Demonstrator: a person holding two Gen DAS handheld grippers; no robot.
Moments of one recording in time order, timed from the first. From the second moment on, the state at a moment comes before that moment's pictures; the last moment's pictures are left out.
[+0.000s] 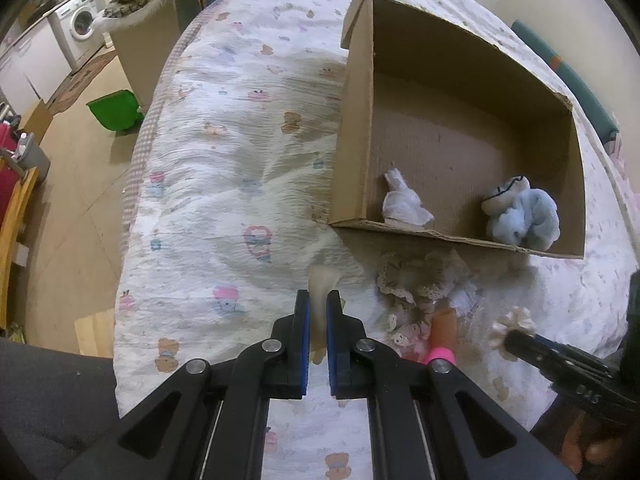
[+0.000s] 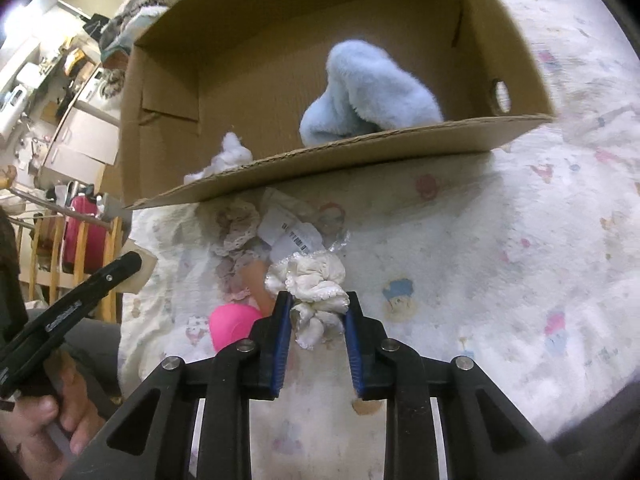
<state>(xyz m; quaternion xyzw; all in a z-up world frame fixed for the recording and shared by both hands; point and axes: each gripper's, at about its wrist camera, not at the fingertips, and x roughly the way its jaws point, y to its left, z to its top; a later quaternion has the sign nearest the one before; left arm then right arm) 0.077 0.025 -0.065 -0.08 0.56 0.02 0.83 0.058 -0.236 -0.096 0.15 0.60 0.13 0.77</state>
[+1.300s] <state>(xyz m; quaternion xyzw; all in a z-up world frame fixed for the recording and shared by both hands) 0.079 -0.004 0.048 -0.07 0.44 -0.04 0.90 0.062 -0.268 0.022 0.20 0.43 0.19 0.86</state>
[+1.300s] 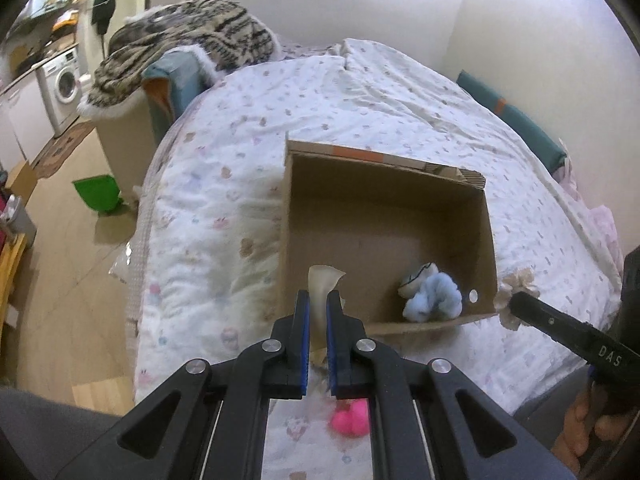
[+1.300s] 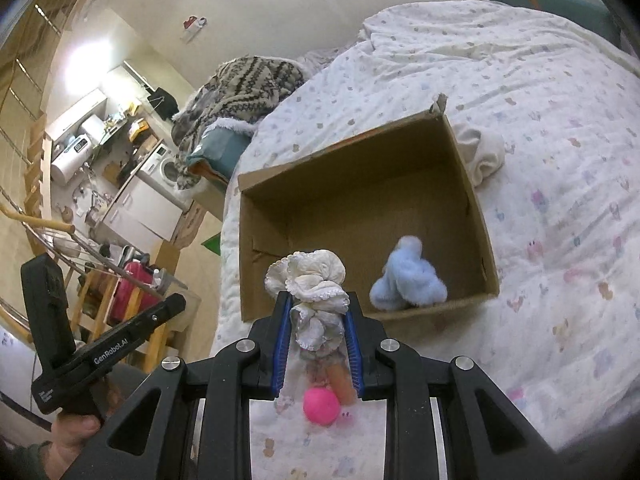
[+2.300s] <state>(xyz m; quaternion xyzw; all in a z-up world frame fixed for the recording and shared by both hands) 0.158 -0.030 -0.020 -0.01 0.45 -0.04 0.89 0.123 -0.251 -0.055 0.16 0.51 0.13 0.83</state>
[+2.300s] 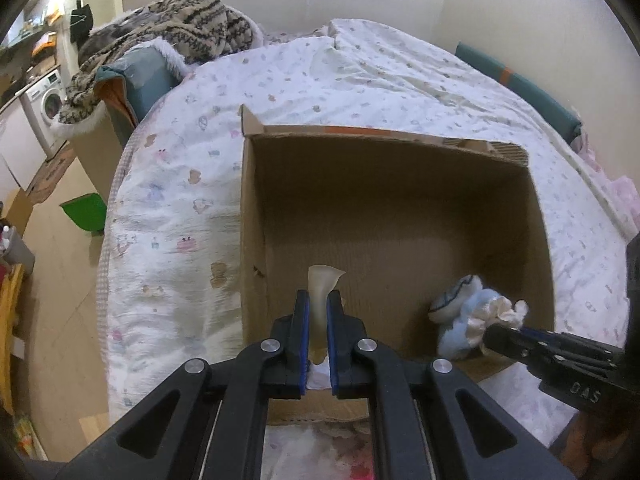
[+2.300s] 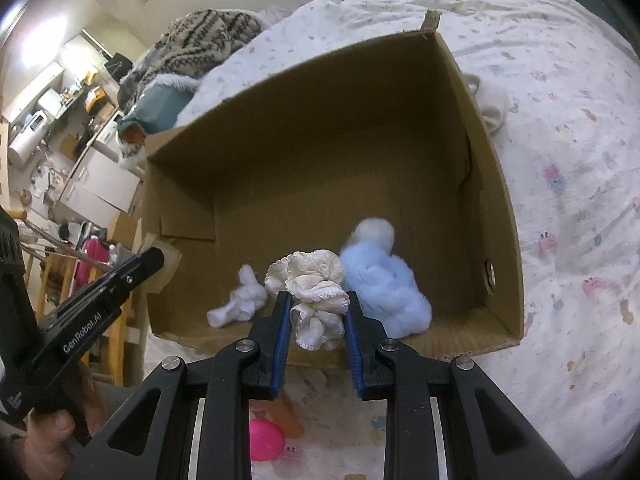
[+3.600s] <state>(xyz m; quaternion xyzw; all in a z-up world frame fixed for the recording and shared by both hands) 0.145 -0.033 -0.024 -0.02 0.46 -0.04 0.89 0.124 -0.265 -0.053 0.19 0.52 0.11 0.83</state>
